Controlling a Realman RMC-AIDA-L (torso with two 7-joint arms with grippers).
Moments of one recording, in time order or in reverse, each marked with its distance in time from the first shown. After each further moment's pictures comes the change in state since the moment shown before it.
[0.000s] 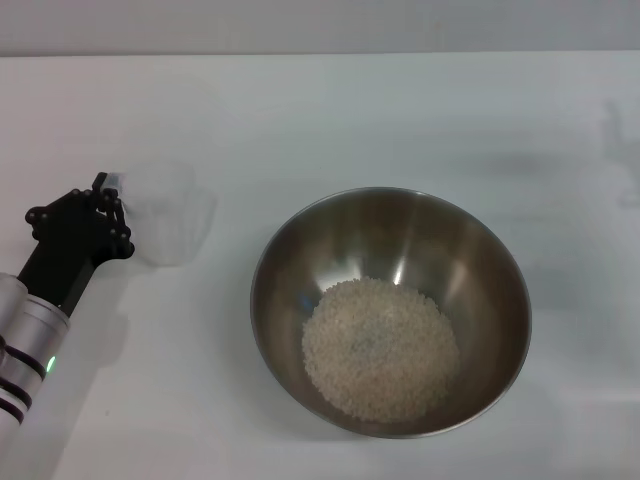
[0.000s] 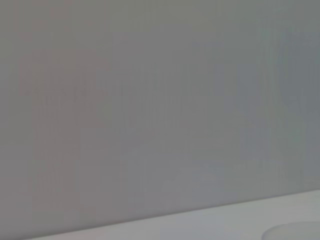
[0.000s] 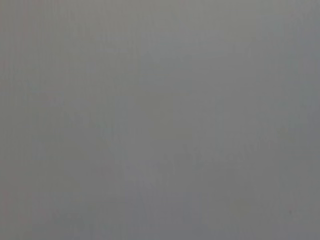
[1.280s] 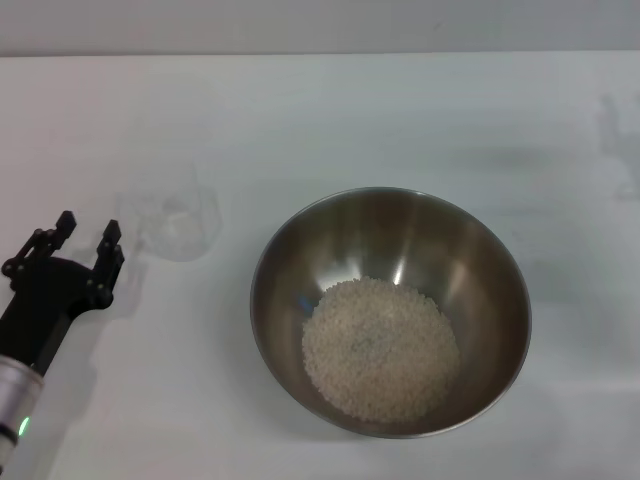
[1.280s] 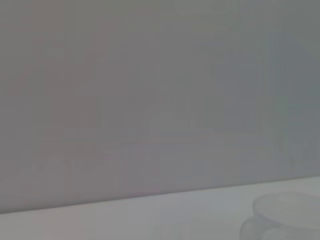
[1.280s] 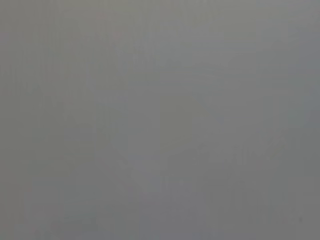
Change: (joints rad) left arm 0.101 0.008 0.074 0.028 0.008 0.106 -0.064; right arm 0.023 -0.009 0.000 0.008 -0.002 0.000 0.004
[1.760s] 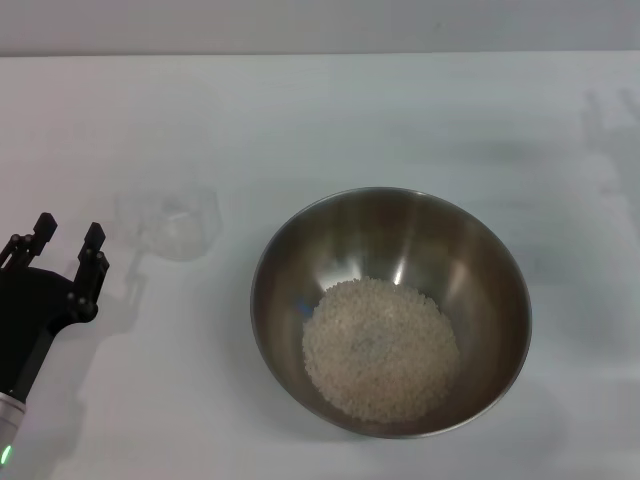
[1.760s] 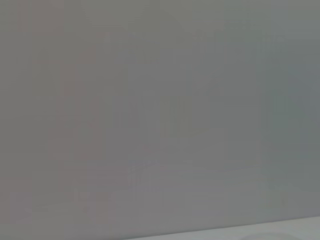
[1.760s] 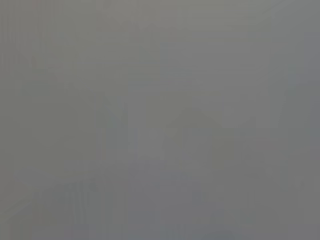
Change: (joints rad) left arm 0.061 -0.001 0.048 0.014 -0.005 0.179 -0.001; right arm 0.025 0.005 -0.004 0.001 -0.006 0.105 -0.009
